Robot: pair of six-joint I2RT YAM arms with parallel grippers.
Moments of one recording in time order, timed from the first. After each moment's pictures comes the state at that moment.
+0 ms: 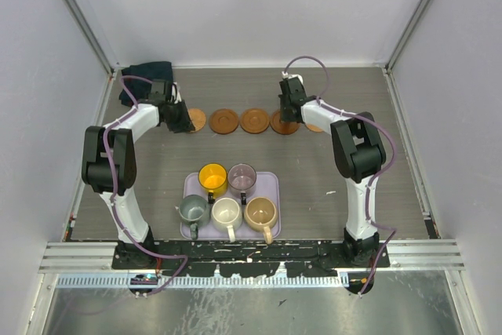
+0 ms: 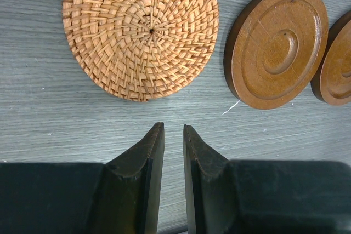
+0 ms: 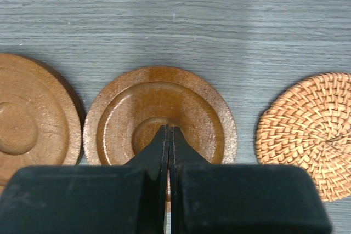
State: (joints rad) left arm -0.11 1.89 1.31 -0.40 0.22 -0.41; right arm 0.37 2.10 1.48 -0.24 0.20 0.27
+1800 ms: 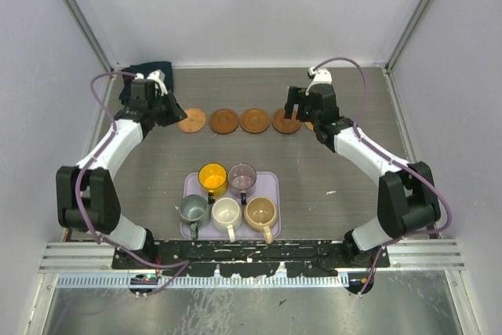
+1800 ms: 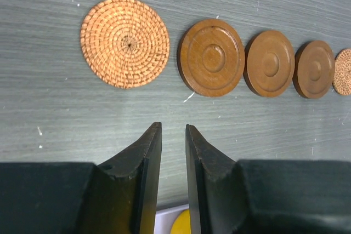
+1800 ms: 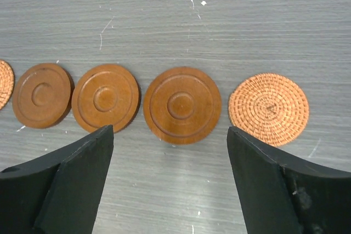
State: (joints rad) left arm -0.09 1.56 1.16 -0.29 0.21 -0.41; right arm 0.35 1.53 1.05 0.03 0.14 0.27
